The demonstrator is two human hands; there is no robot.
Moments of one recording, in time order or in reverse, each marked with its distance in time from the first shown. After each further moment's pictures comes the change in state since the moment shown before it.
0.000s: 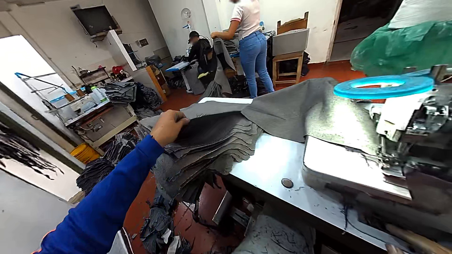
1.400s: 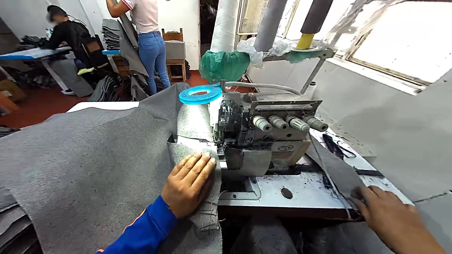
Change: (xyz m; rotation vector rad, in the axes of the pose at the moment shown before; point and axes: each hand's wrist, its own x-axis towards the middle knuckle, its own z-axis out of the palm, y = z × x) left_hand -0.043 0.173 0.256 -0.198 0.476 1.078; right_hand -0.023 0.147 -0.219 -0.705 -0.323 0.414
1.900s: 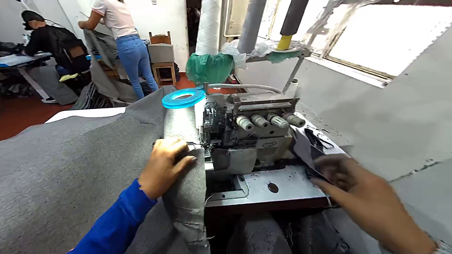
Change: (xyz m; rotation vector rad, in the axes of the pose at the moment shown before) left_hand 0.044 -0.037 -0.015 -0.390 -0.242 -0.314; right_hand 0.001 -0.092 -0.050 0.557 0.328 -0.132
